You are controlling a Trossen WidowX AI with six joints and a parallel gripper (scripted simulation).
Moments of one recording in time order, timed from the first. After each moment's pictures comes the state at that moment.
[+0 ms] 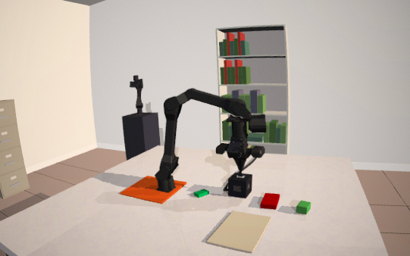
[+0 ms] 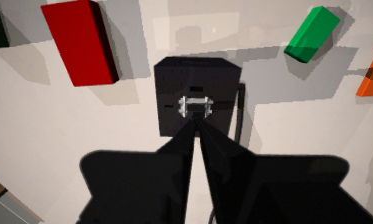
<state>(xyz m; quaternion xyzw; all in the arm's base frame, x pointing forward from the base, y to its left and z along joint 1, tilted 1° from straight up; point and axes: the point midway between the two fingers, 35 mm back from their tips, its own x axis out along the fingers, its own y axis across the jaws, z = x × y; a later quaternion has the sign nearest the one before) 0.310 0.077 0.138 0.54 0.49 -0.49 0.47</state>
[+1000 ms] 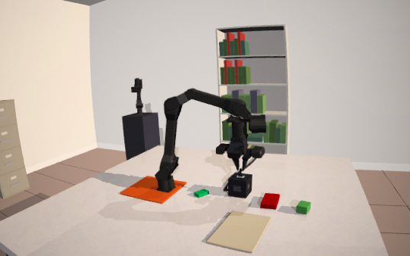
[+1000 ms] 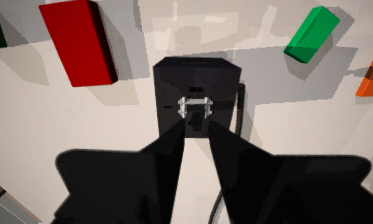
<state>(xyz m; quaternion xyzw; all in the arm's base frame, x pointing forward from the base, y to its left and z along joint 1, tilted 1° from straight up) 0.310 0.077 0.138 0.54 0.49 -0.49 0.47</state>
